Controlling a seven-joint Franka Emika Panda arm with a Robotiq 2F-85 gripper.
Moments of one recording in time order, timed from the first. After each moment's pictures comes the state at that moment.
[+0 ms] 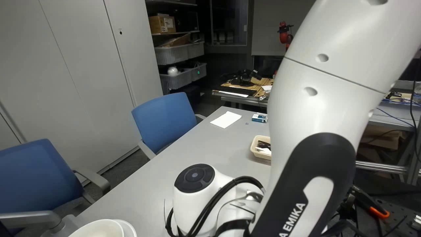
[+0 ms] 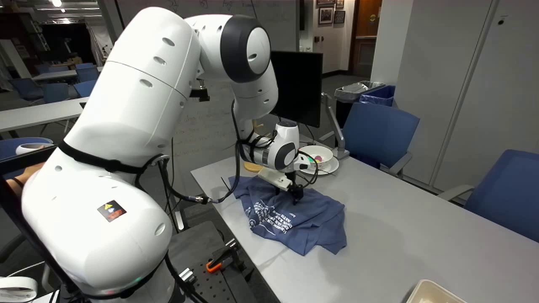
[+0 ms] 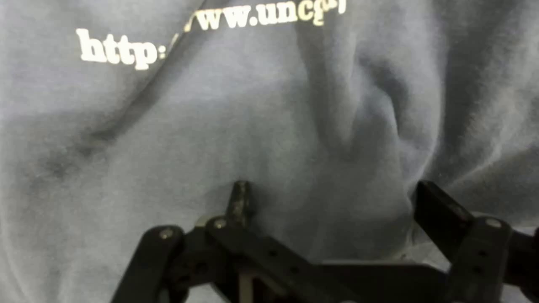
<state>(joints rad) 0.42 0.75 0.05 -2.03 0.00 2.81 0.18</state>
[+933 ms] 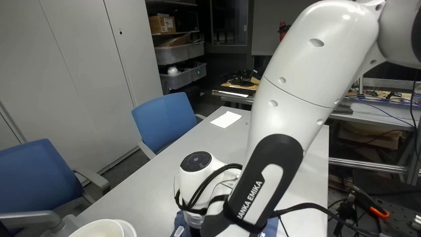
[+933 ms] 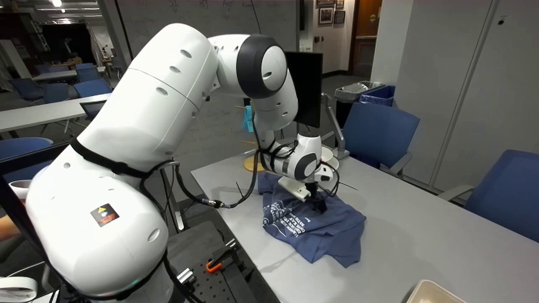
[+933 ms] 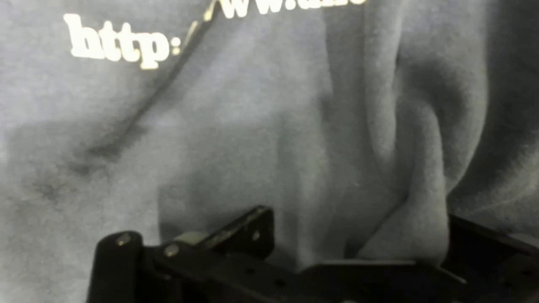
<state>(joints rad) 0.35 0.85 -0.01 -1.92 0.01 2.81 0.26</state>
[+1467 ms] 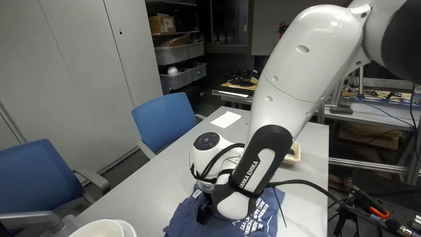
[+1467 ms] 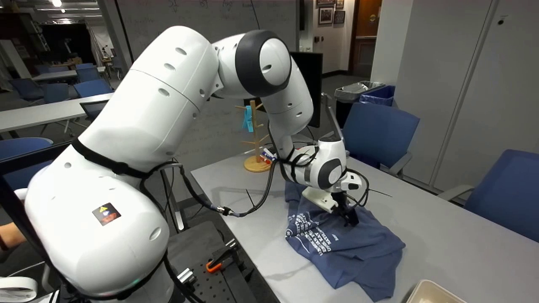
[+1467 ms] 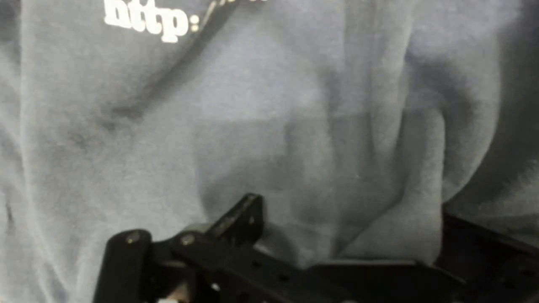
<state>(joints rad) 0.37 0.87 -0.22 -1.91 -0.05 2.81 0.30</state>
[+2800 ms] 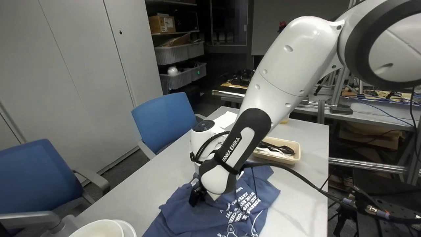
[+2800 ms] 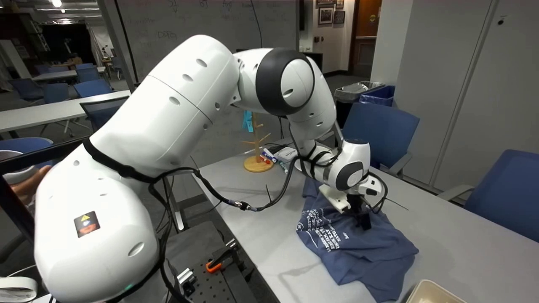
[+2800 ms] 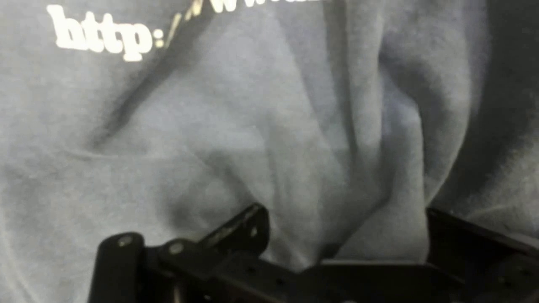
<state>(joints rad) 0.17 0.93 -0.10 -1.73 0.02 2.70 0.35</state>
